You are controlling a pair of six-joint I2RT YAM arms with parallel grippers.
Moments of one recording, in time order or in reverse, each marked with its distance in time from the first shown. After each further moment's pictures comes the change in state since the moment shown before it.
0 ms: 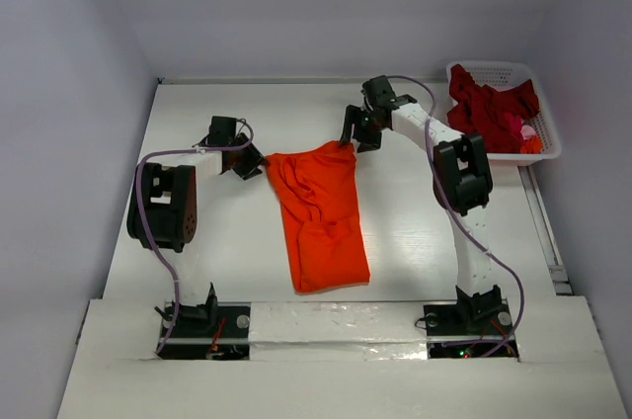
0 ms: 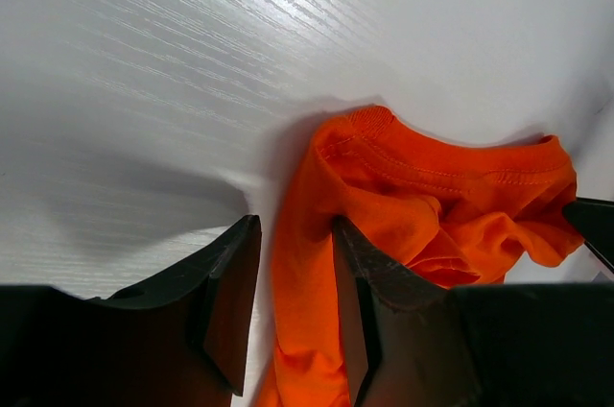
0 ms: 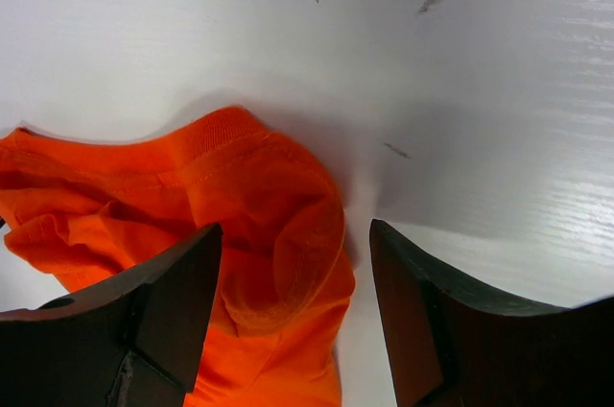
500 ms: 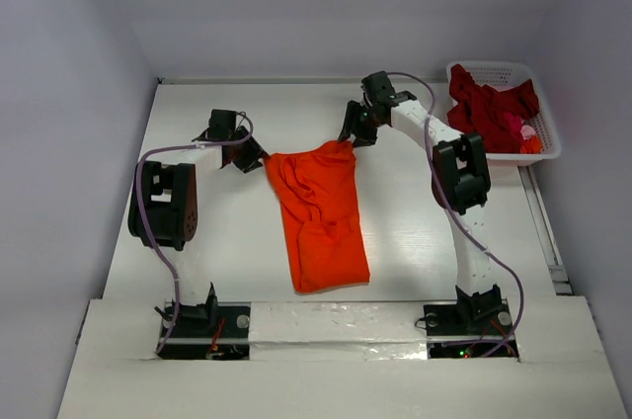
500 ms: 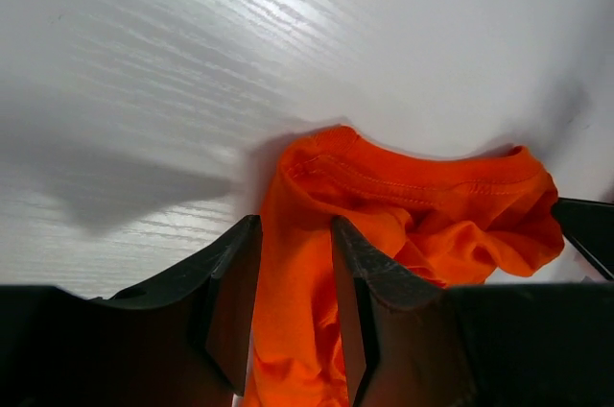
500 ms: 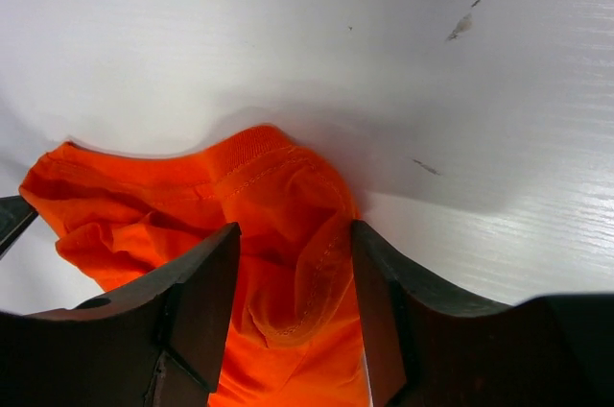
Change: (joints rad) left arm 0.000 0.015 0.053 -0.019 0.001 0.000; right arm 0.000 0.030 0.065 -0.005 -0.027 0.046
